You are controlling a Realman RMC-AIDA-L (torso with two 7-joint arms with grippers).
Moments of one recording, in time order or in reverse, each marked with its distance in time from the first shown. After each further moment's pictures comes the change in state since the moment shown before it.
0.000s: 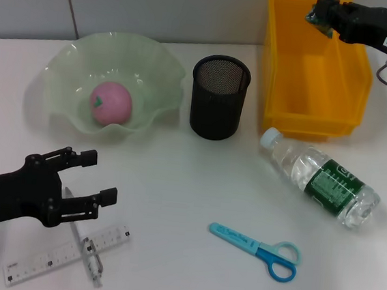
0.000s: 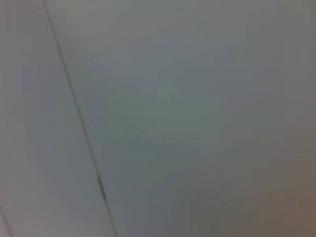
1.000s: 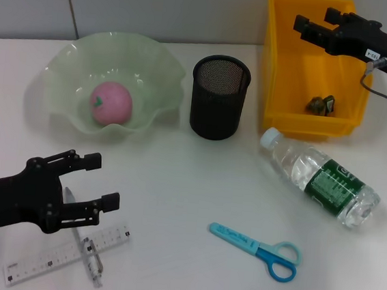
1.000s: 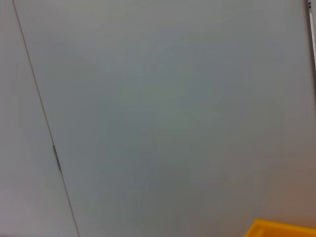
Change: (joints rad) left arm 0.007 -0.003 -0.008 -0.002 -0.007 0.064 -0.007; right arm 0.042 0.005 -0.022 0.116 0.007 0.170 -0.139
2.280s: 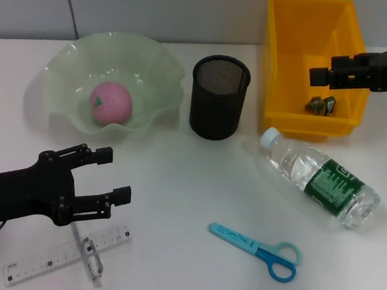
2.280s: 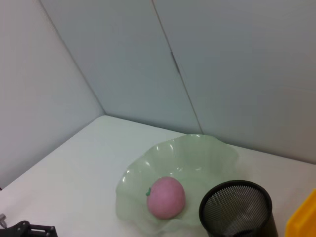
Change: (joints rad) left arm -0.031 -0.013 0.000 -0.002 0.003 -0.007 -0.015; right arm -0.065 -0.049 0.018 -0.637 -0.439 -0.702 0.770
